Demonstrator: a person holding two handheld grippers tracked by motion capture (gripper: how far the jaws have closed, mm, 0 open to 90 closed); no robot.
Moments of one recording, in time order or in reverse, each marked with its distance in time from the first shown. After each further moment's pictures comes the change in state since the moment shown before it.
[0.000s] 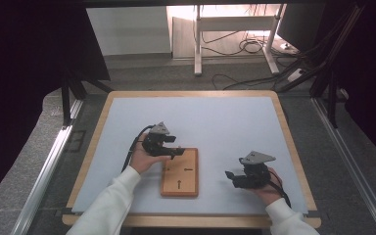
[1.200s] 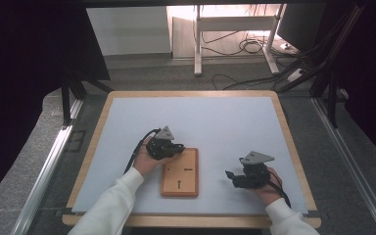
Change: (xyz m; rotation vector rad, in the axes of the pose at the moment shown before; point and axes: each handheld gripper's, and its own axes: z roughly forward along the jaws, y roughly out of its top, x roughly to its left) left arm -0.003 -0.004 0.013 0.013 -0.001 0.054; right arm 0.000 -0.001 0.003 0.009 -0.019 -0.007
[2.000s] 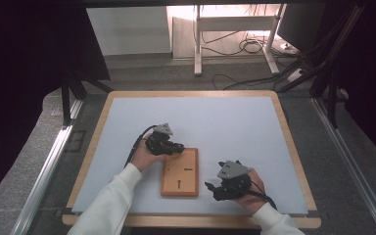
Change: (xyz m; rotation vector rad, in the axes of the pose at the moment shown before) left arm 0.015 0.004 0.000 0.040 -0.112 -0.045; right arm 0.068 0.026 0.000 -0.050 0.077 -0.244
